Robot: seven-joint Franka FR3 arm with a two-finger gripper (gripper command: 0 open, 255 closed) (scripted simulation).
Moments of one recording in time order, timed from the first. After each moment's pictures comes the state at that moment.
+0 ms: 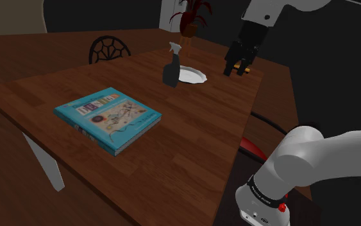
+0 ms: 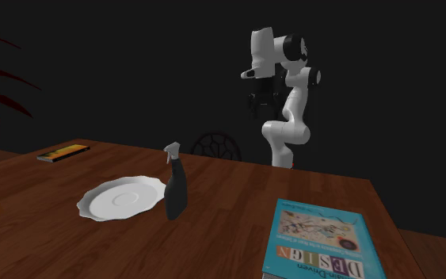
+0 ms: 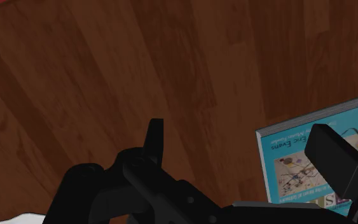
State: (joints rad) arm -0.01 -0.80 -0.03 -2.29 0.09 1.50 0.05
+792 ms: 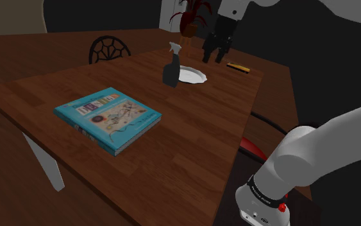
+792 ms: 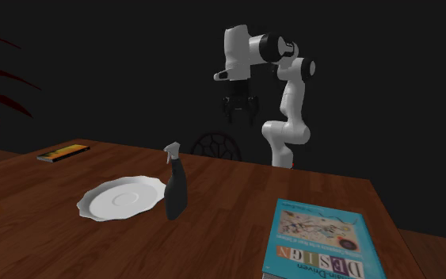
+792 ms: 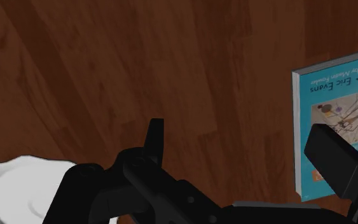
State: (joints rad) arm -0.01 -0.43 -0.10 -2.05 0.06 1.63 -0.06
